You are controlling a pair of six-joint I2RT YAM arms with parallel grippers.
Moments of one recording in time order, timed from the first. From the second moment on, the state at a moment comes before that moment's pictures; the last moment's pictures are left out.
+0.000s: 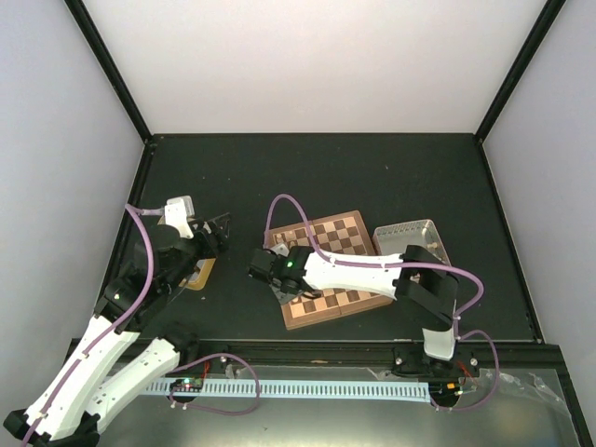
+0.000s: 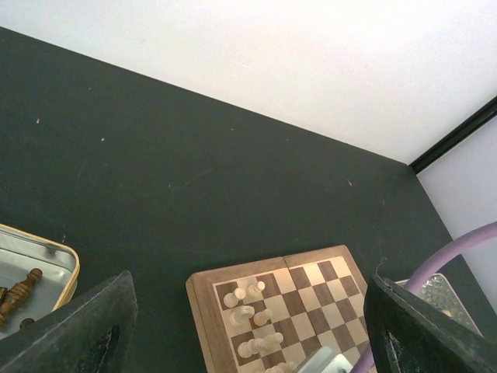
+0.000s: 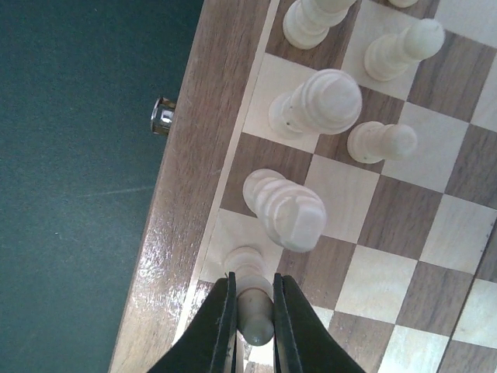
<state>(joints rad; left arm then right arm) -0.53 0.58 0.83 -0.60 -0.20 -0.60 1.23 1.89 1.40 -0.89 0.28 0.63</state>
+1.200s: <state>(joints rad) -0.53 0.60 0.83 -0.58 -0.18 -0.59 0.92 1.33 1.16 -0.79 0.28 0.67</state>
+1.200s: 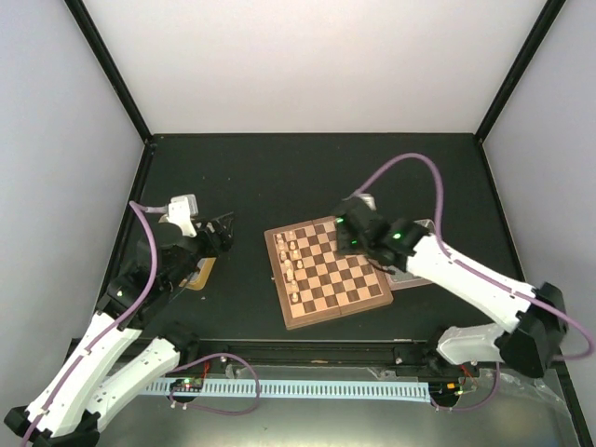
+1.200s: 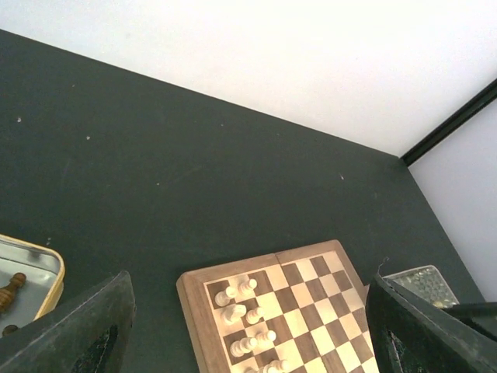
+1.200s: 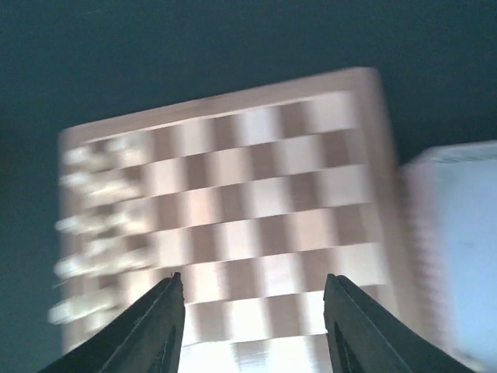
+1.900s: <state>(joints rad) -0.53 0.71 0.81 -0.50 -0.08 -0.58 0.39 1.46 0.89 -0.67 0.12 0.49</state>
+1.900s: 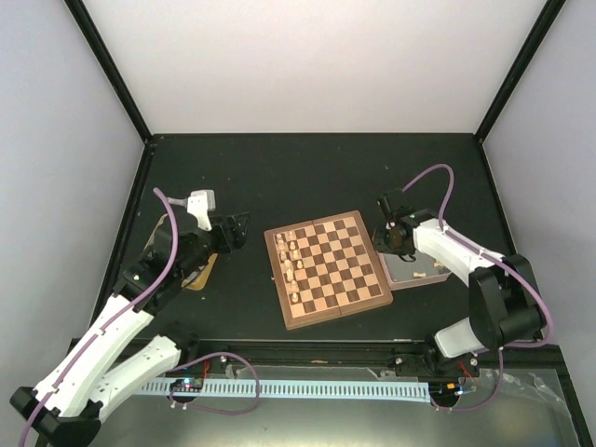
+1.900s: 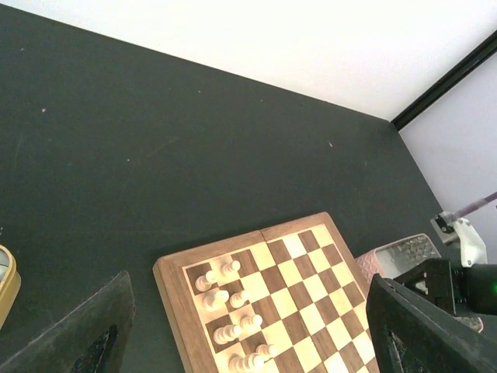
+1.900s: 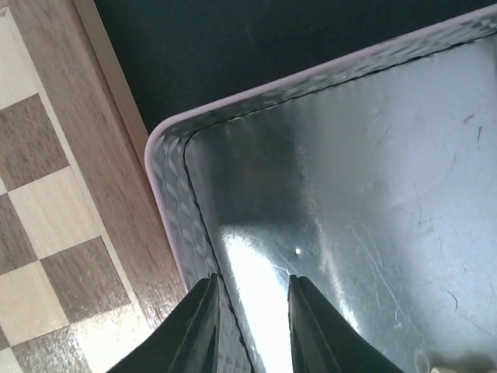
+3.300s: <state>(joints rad) -0.51 0.80 0.79 -0.48 -0.02 -0.56 0.12 1.63 0.87 -0.56 0.38 0.90</state>
